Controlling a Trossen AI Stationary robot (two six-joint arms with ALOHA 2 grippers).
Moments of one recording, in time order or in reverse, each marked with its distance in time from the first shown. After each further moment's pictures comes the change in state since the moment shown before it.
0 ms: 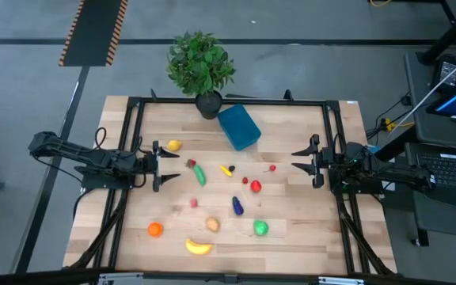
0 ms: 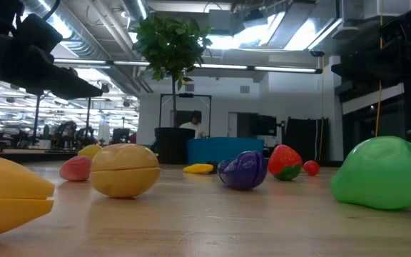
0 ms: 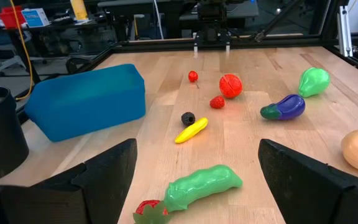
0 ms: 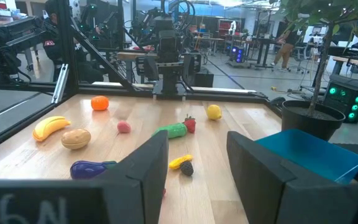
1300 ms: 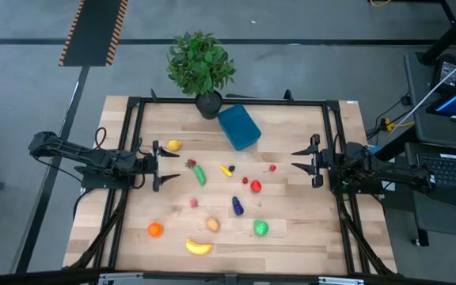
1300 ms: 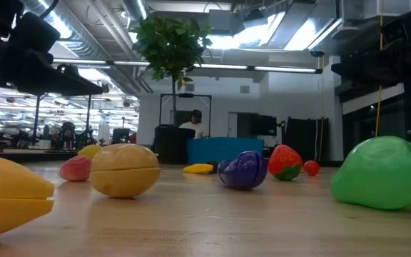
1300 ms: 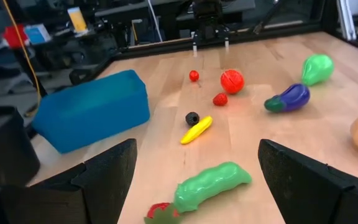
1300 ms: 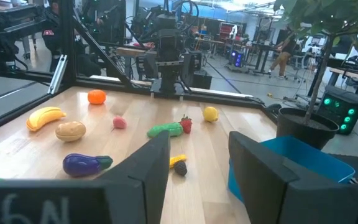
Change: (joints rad) left arm 0.000 0.000 0.000 0.000 0.000 0.122; right arm 0.000 0.000 0.000 0.000 0.002 -0.078
